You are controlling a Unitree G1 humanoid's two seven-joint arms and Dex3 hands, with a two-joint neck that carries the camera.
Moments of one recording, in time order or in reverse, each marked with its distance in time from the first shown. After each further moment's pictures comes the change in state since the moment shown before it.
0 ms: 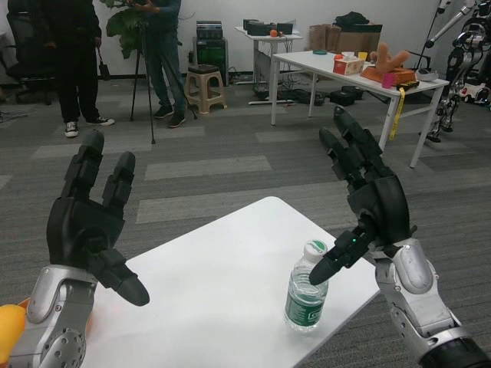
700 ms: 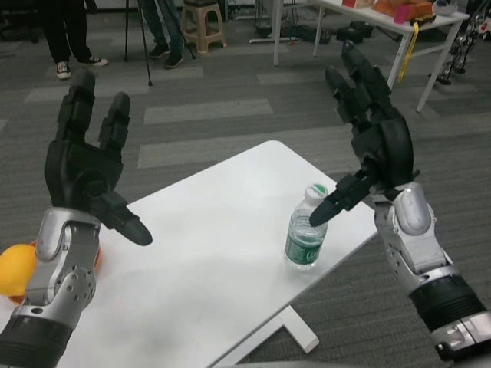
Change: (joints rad) left arm 0.000 0.003 0.003 0.000 -0.006 0.001 0.000; right arm 0.000 0.000 -0.004 0.005 0.000 0.000 0.000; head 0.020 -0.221
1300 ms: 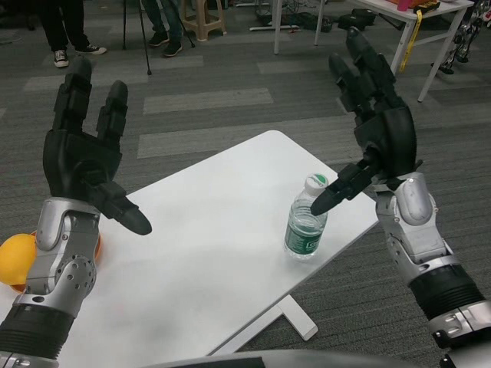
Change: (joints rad) left arm 0.000 0.000 0.002 0.000 -0.002 0.000 0.000; right arm 0.000 0.000 -0.008 0.002 0.000 0.000 0.000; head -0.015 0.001
